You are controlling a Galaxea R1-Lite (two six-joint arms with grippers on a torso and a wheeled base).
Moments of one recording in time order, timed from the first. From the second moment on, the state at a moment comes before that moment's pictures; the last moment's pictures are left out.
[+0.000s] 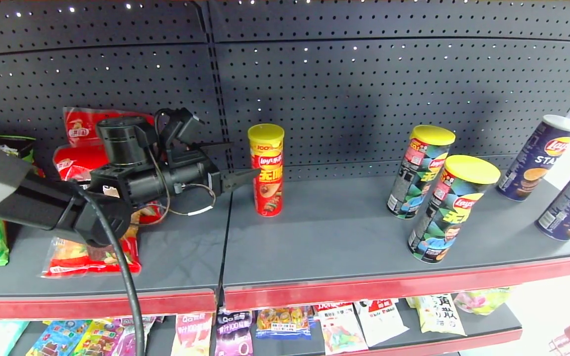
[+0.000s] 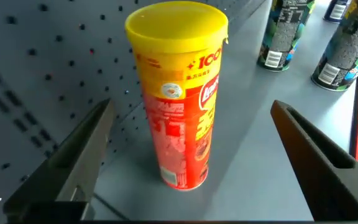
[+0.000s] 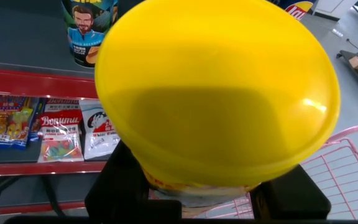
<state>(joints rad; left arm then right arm) -0.27 1.99 -1.00 -0.93 -0.64 0.16 0.16 0.37 -0.39 0.19 -0.31 -0.27</state>
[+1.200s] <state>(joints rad) -0.34 2.18 -1.24 -0.89 -0.57 0.17 0.16 0.36 -0.39 0.19 -0.31 -0.27</state>
